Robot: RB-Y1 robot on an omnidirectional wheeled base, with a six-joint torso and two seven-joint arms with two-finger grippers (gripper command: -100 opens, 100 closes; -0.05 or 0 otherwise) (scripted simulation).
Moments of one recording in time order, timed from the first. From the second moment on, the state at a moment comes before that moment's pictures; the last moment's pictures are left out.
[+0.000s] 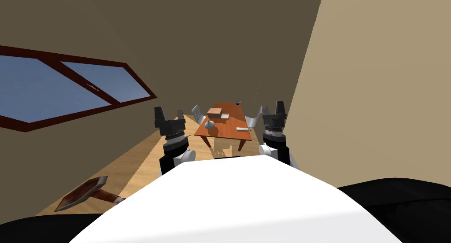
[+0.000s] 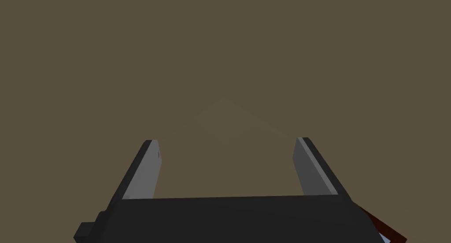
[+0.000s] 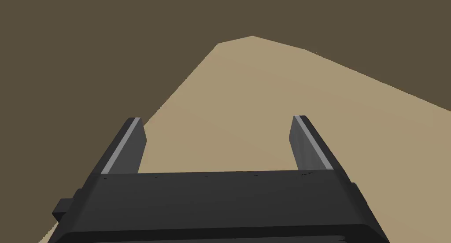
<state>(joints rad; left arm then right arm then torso) 0.48 0.01 -0.04 -2.38 0.09 -0.55 -0.03 0.49 -0.04 -0.03 -2.33 0.01 -0.58 0.05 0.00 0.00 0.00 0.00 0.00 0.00</state>
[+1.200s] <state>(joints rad) 0.48 0.01 -0.05 -2.38 0.09 -0.55 -0.03 0.47 -0.36 0.03 -2.05 0.02 -0.65 0.16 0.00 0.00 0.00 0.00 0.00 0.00</state>
